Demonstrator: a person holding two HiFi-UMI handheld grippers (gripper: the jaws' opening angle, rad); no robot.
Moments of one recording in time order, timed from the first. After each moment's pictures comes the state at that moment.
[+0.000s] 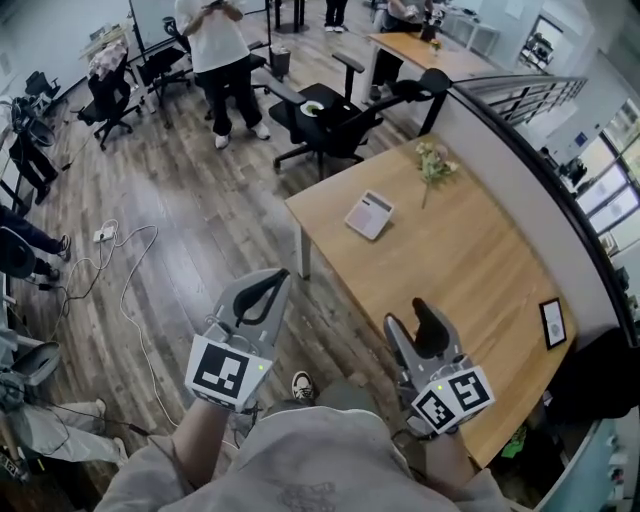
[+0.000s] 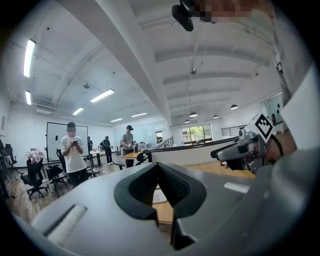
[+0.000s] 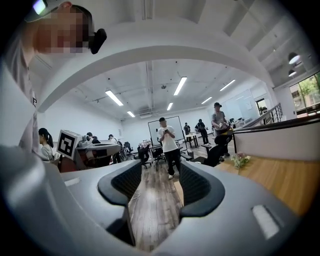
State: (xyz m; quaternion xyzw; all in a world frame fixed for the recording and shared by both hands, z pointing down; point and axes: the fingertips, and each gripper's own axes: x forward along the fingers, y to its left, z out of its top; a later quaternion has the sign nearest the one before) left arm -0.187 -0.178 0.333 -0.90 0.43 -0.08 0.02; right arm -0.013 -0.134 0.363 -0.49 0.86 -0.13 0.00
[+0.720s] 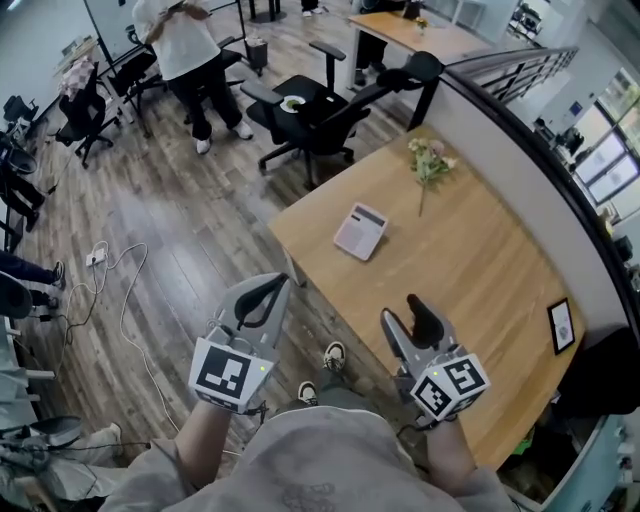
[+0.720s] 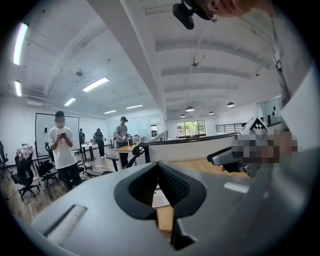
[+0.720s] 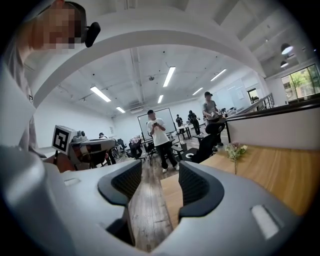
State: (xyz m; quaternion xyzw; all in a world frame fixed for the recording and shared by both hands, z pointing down) left arm -0.149 -0.313 0.365 -0.91 0.40 -0.11 0.00; right arm 0.024 -0.267 0.415 -0.51 0.84 -0.19 -0.01
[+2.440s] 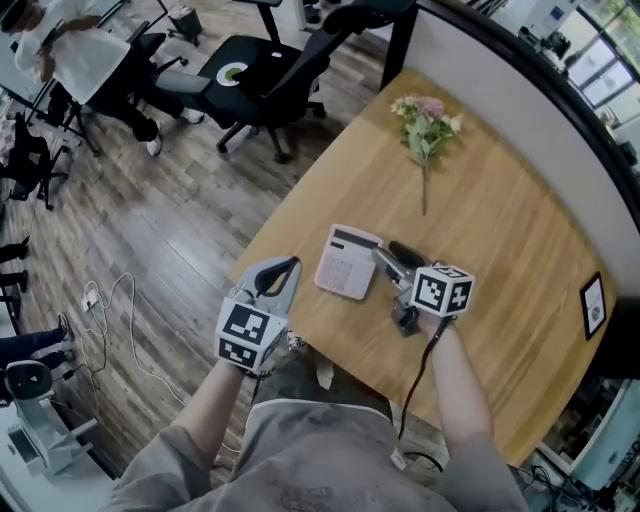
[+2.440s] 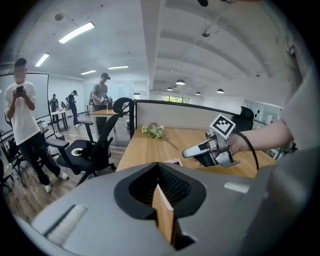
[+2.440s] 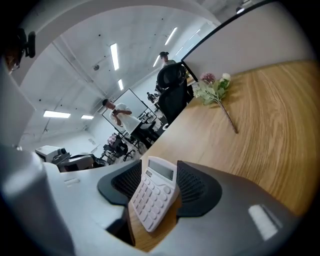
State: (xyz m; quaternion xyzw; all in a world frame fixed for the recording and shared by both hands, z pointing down) left arm -0.038 -0.575 0.588 -0.92 0.26 -0.27 -0.10; right arm 0.128 -0.557 0.672 -0.51 0.73 -0.45 -0.01
